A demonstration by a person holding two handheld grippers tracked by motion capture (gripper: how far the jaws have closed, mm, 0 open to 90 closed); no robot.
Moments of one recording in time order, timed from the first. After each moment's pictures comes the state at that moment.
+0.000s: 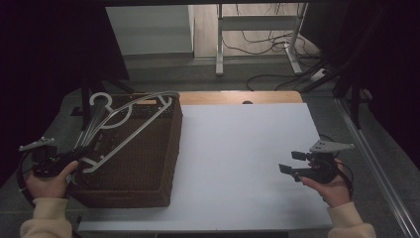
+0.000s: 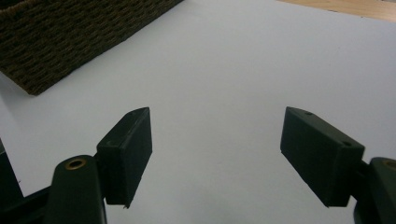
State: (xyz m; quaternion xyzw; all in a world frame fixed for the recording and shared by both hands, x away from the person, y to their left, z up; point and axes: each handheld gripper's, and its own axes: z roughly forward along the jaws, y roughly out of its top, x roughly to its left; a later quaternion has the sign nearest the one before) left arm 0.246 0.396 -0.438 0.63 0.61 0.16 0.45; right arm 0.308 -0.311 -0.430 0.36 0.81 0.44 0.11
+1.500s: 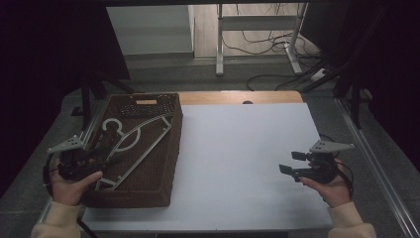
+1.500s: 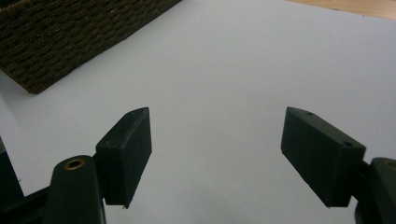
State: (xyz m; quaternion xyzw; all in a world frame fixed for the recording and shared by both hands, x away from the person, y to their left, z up) left arm 0.245 0.323 -0.422 0.74 0.47 0.12 0.47; right arm 0.308 -0.310 -0.431 0.36 0.81 0.44 0.11
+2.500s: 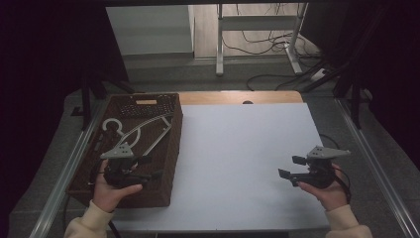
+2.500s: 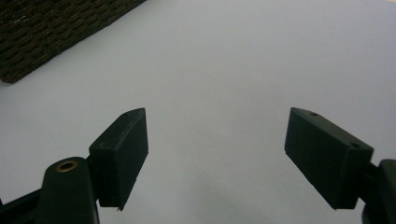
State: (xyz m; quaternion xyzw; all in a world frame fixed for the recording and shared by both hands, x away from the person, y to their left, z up) left arm 0.252 0.231 -0.434 0.80 0.38 0.05 0.46; right arm 0.304 -0.311 -0.450 0.37 0.81 0.43 0.12
